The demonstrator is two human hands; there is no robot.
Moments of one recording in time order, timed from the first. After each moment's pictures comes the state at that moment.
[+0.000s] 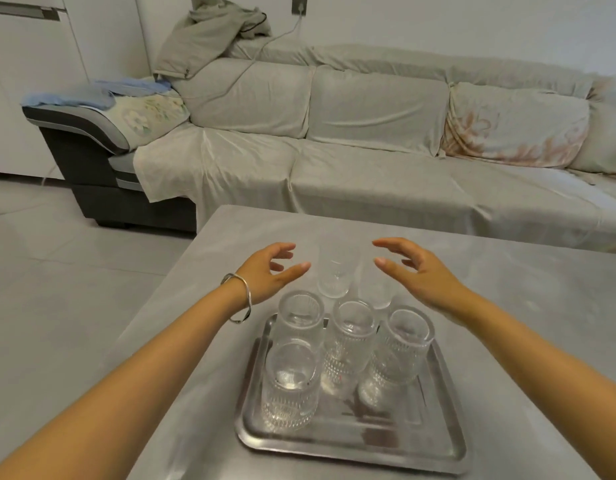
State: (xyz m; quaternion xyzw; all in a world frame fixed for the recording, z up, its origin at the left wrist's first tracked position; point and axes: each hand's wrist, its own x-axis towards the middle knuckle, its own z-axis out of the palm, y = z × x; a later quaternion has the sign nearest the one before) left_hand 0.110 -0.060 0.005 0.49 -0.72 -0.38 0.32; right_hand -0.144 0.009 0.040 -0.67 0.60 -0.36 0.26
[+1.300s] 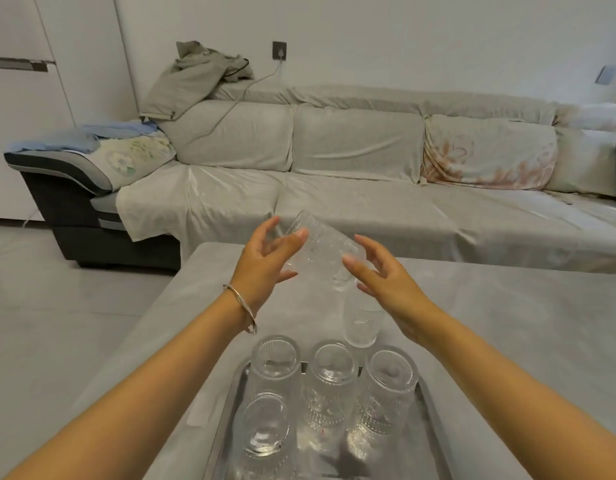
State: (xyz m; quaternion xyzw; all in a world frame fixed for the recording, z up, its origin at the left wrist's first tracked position) left_hand 0.058 -0.052 0.076 0.37 -0.55 -0.53 0.53; right_hand -0.128 -0.008 0.064 -0.57 0.53 -0.49 0.39
